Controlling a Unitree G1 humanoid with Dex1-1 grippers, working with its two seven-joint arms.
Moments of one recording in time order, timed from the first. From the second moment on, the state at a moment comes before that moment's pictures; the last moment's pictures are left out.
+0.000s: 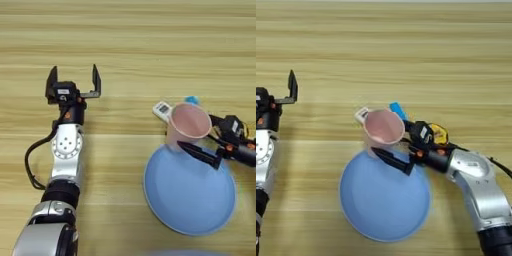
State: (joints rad) left arm -0.38 0.05 0.13 0.66 -0.04 -0.70 0.02; right arm -0.04 -0.45 0.06 -0.02 0.30 -0.01 0.97
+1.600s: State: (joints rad) left arm -0.40 0.06 0.13 0.72 -0.04 -0.72 0.01; right arm 0.09 -0.49 0.10 0.10 0.31 -0.15 1.03
